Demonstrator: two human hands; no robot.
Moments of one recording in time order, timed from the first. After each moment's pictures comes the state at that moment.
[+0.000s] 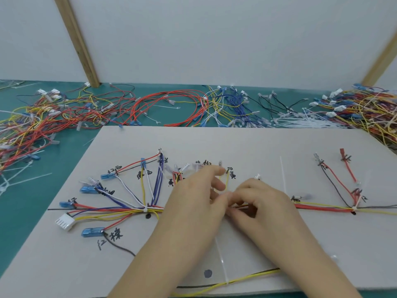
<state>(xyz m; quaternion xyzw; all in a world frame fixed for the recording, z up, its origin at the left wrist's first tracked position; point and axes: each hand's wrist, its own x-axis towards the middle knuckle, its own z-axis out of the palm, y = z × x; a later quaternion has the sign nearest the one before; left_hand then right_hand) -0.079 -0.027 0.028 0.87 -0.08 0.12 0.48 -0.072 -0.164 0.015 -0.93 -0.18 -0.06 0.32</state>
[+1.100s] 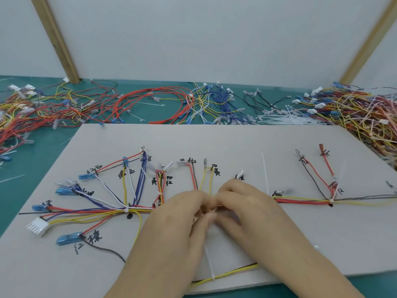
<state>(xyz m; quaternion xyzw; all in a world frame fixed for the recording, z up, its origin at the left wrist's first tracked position) -0.100 -0.020 -0.003 0.87 -0.17 0.16 0.44 -0.079 -0.173 0.017 -0.94 -0.26 -0.08 0.22</state>
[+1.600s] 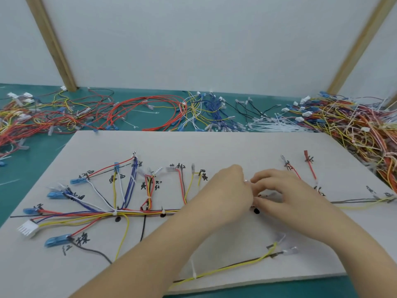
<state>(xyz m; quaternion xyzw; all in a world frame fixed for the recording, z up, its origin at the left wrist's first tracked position) -0.039 -0.106 0.035 0.89 -0.09 -0.12 0.44 -0.054 -0.249 0.038 -0.96 -0.16 0.03 0.23</state>
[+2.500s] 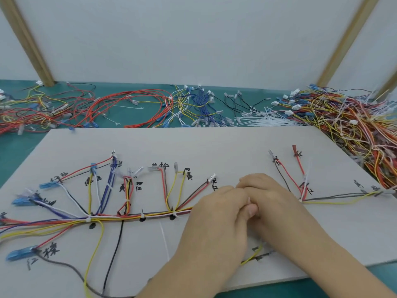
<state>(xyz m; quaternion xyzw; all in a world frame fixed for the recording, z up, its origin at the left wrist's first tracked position) -0.084 -0.112 0.018 0.85 -0.24 0.12 0.45 -0.064 -0.239 0.022 -0.94 -0.26 -0.14 0.14</state>
